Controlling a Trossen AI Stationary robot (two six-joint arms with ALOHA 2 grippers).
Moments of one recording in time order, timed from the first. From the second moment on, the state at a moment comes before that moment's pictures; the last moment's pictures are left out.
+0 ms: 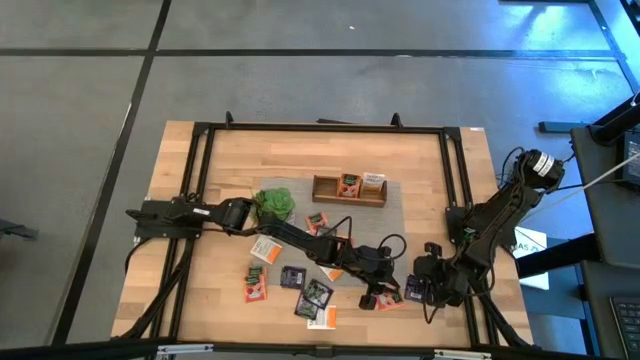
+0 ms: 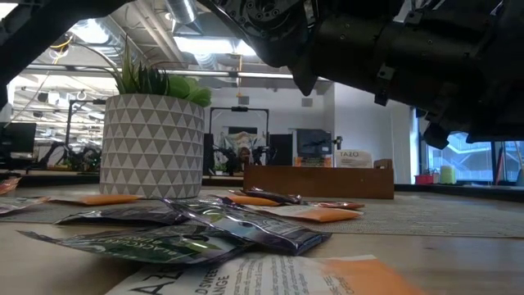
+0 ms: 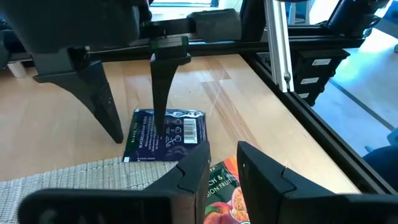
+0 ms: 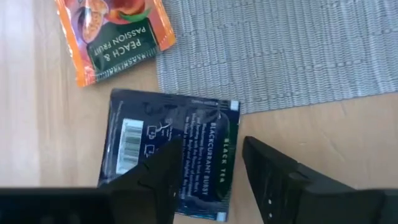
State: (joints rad) left arm -0.25 2.51 1.90 0.24 0.13 -0.09; right arm 0.99 1.34 0.47 -0.35 0.30 1.10
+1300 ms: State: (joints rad) left arm -0.21 2.40 1.89 0.37 0.81 -0.30; right arm 1.08 1.35 0.80 -0.51 0.61 0.83
